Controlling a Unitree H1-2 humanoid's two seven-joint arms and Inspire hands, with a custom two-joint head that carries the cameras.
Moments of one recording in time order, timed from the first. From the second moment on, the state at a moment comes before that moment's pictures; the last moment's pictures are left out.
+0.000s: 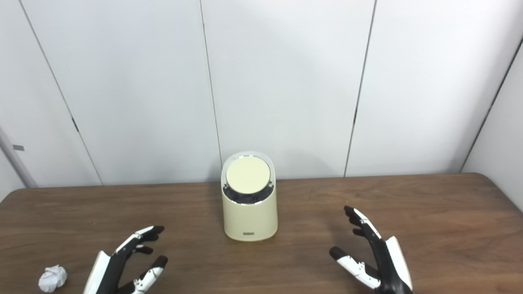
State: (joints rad) left arm 0.00 0.20 0.01 -0.01 0.40 -0.37 0.12; right arm -0.05 -0.19 -0.02 0.00 -0.34 -0.20 -0.13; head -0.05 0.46
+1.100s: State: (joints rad) left arm -0.02 0.19 0.00 0.00 0.42 -0.37 0.12; right arm -0.39 -0.24 0.01 -0.10 -0.47 0.09 -0.04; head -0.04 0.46
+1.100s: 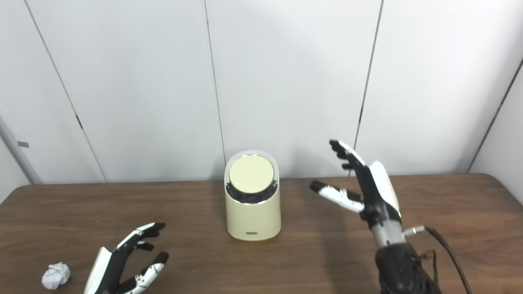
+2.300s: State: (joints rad) left arm -0.02 0.18 0.00 0.00 0.43 -0.36 0.12; right arm -0.64 -0.25 0.22 -0.12 -0.88 0.47 0.31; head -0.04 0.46
